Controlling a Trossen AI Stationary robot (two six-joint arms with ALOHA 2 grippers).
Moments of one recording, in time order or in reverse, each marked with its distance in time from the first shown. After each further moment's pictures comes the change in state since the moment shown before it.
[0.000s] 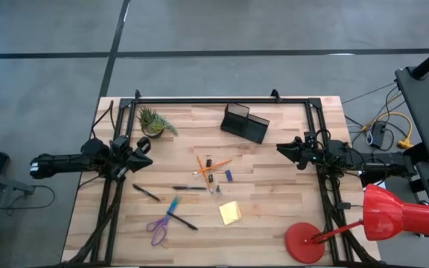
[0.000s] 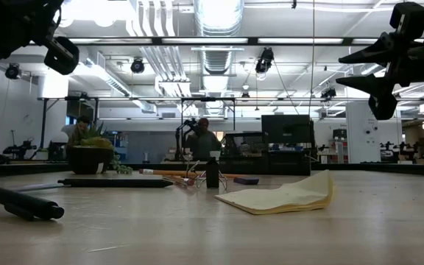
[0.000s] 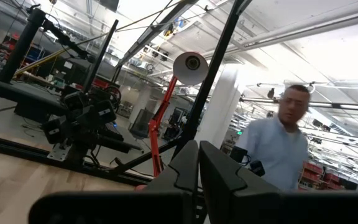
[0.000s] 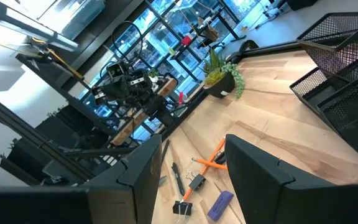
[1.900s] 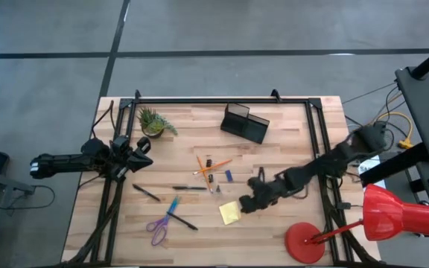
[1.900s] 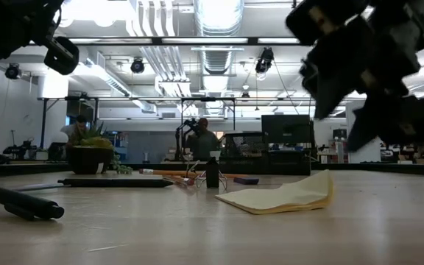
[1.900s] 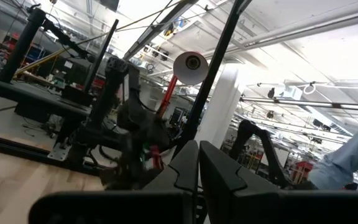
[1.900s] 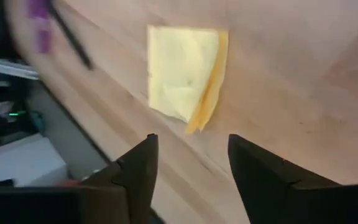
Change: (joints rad) left arm 0.000 0.000 0.000 0.000 0.000 0.000; right arm 0.446 1.563 0.780 -0.084 -0.247 0.832
